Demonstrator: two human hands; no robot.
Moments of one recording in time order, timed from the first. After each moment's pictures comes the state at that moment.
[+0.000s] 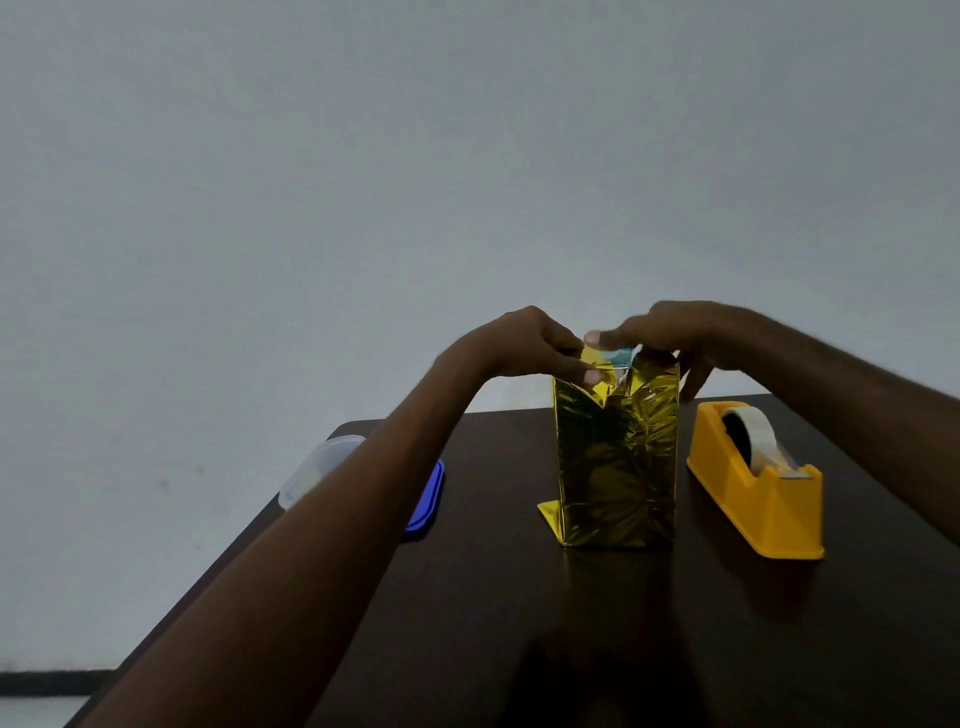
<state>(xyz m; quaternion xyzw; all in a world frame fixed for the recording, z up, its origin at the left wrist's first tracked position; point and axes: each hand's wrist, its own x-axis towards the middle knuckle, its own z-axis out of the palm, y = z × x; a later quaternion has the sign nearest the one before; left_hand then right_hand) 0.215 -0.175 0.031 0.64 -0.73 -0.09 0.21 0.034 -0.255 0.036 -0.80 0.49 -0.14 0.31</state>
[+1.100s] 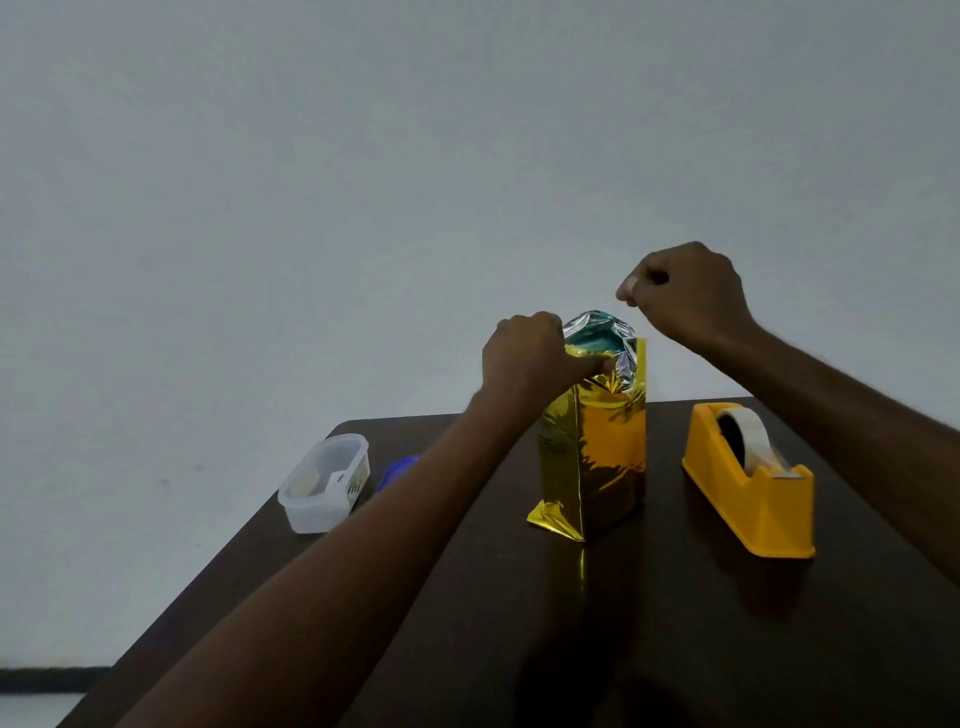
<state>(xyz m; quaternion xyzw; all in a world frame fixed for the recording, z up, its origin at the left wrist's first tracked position) 0.183 -0.178 -0.002 0.74 -0.58 0.20 0.28 0.027 -0.245 0.035 -0.78 0.35 -0.51 0.08</state>
